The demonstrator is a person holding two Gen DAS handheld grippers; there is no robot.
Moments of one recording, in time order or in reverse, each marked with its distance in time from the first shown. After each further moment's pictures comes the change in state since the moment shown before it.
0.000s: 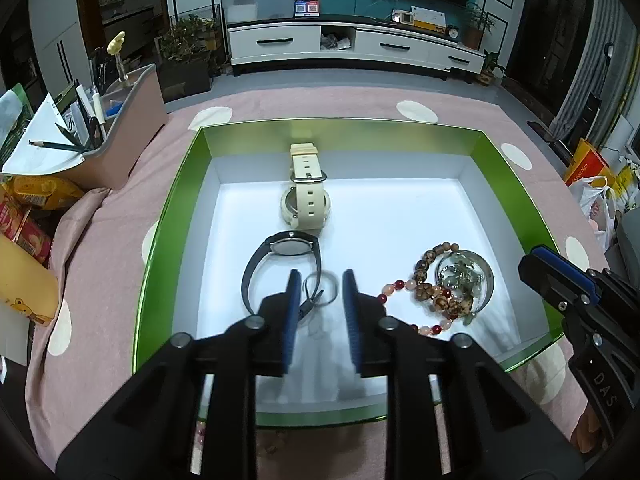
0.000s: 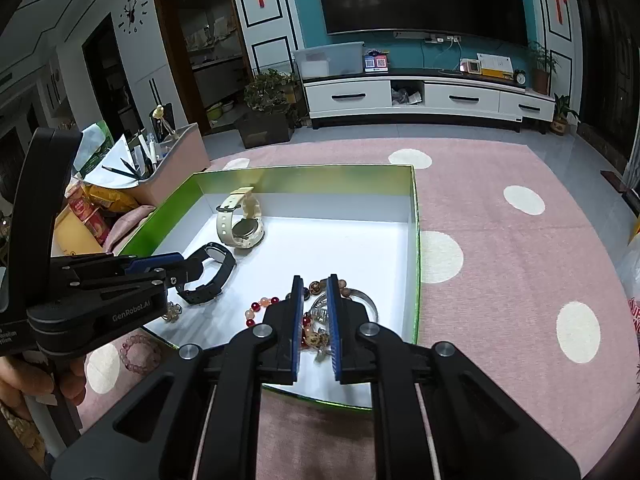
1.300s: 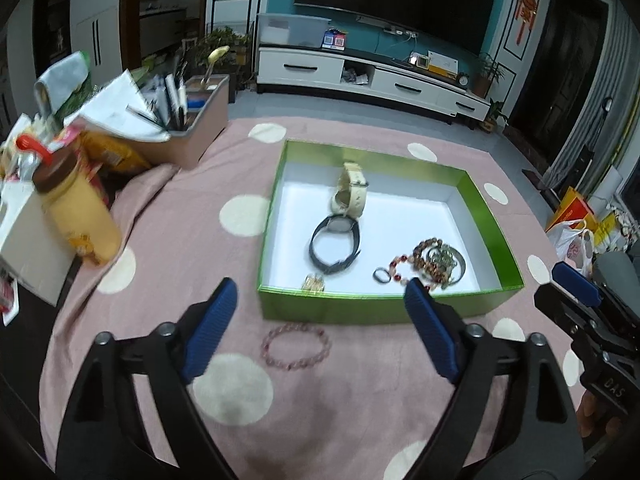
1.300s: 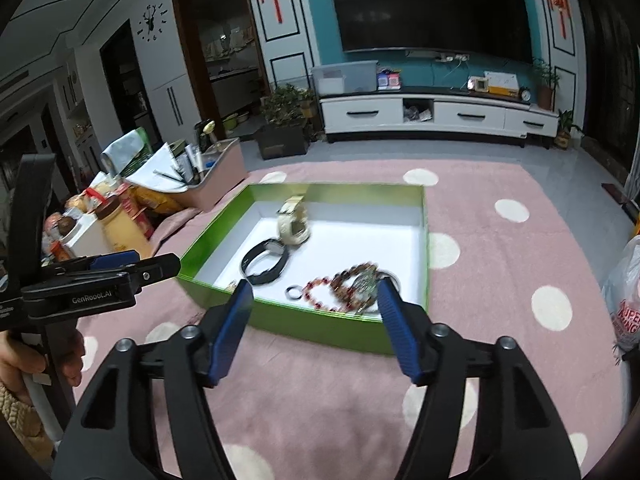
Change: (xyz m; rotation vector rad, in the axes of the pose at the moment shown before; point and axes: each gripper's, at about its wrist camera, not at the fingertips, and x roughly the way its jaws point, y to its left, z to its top) left arm -0.107 0.063 -0.054 -0.145 -0.102 -0.050; right arm -0.085 0.043 -0.015 -0.025 -0.034 0.041
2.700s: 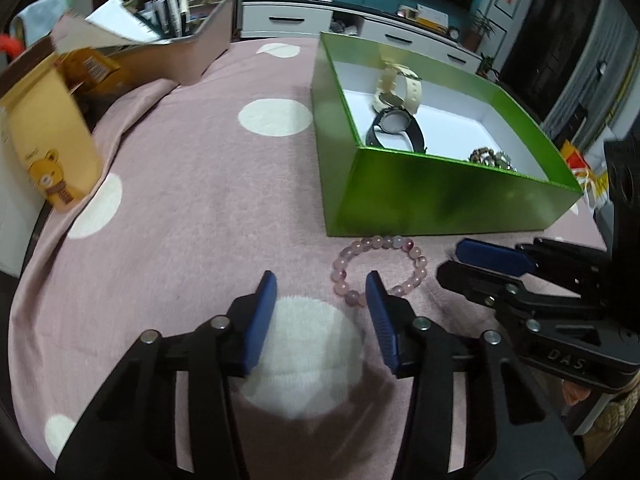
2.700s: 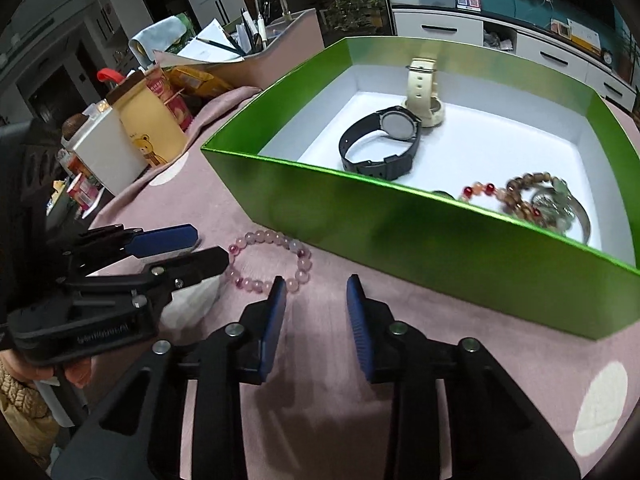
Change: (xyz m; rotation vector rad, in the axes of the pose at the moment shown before) left arm 0.071 0.061 -0.057 0.087 0.150 -0.045; right arm 0.137 0.076 -0.049 -0.097 0.322 0.192
